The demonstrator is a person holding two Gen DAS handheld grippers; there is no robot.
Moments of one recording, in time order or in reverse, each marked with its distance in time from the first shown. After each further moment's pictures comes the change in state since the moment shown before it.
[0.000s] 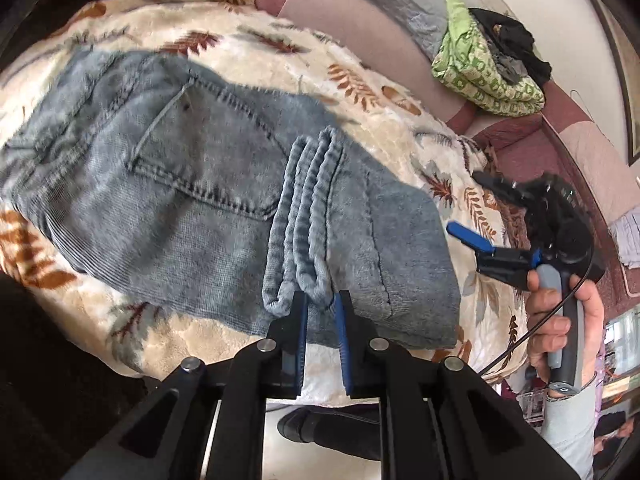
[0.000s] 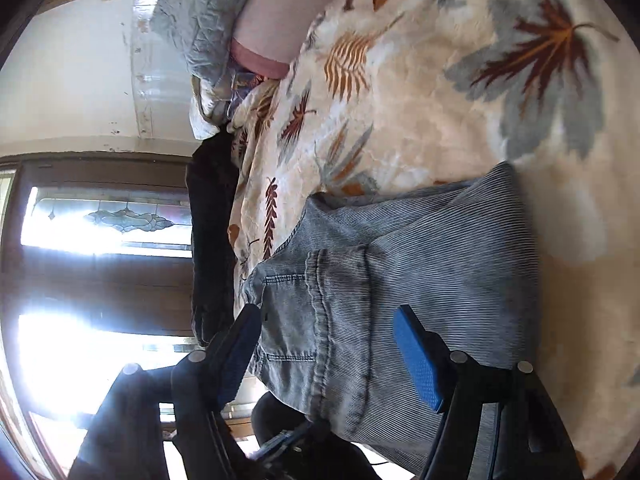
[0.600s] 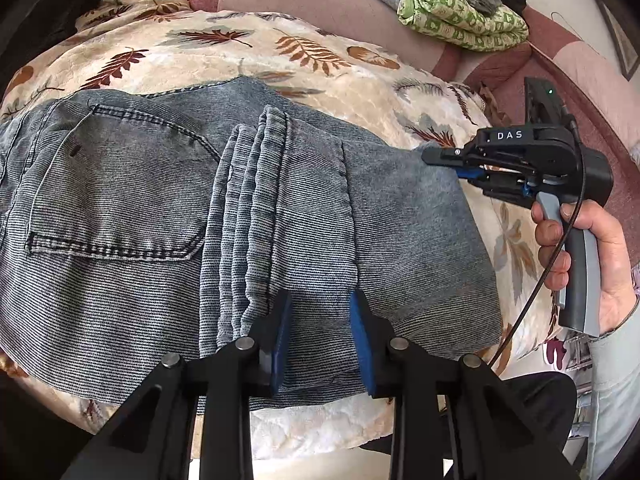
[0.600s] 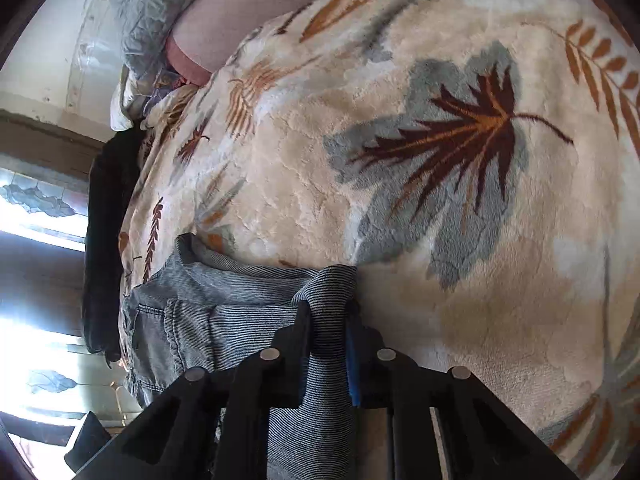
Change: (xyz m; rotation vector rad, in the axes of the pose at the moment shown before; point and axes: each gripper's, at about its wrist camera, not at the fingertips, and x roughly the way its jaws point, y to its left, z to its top) left arm 0.073 -0.029 0.007 0.214 0.104 0.075; right arm 0.028 -0.011 0.048 -0.207 -0.030 -0.361
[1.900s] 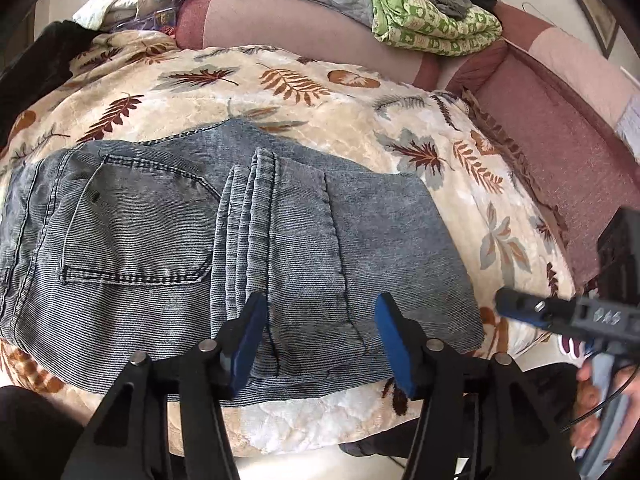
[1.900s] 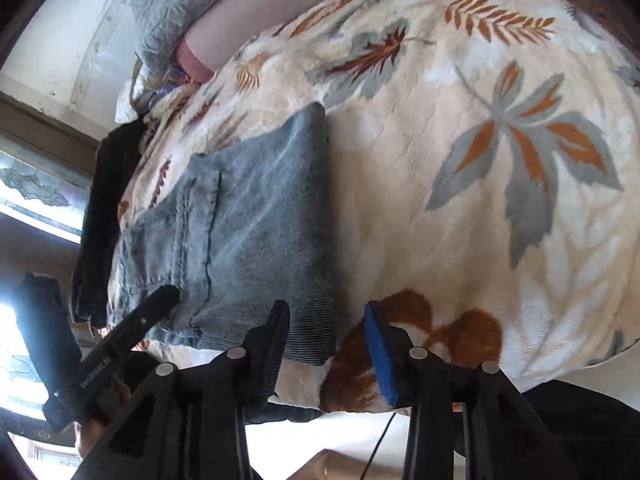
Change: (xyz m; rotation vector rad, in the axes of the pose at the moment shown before) left arm -0.025 -0.015 -0.003 0.111 -0.069 0.047; right arm -0.093 -0.016 -0.154 0.127 -0.107 0.002
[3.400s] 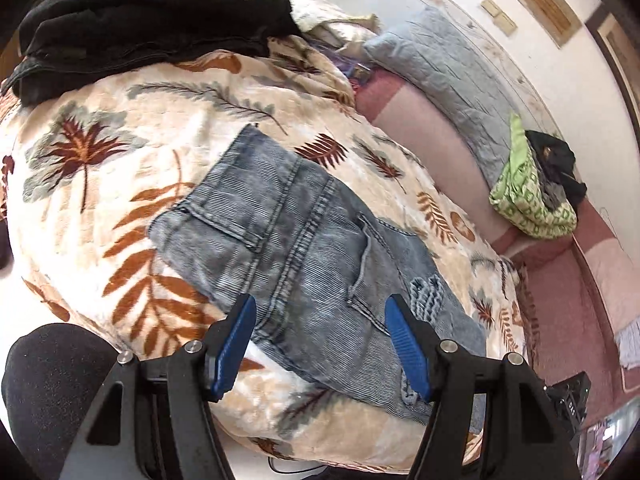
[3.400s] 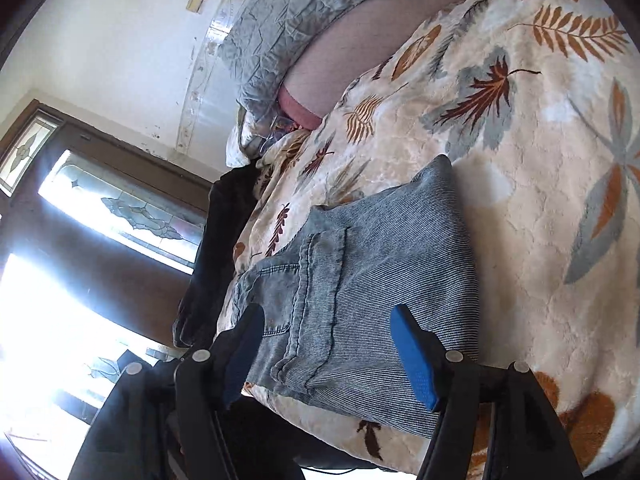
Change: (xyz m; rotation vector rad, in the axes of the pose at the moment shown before) left arm -0.098 0.179 -0.038 -0.611 -0.300 0.041; right arm 0.033 0.023 0.014 -0.029 -0.104 0.426
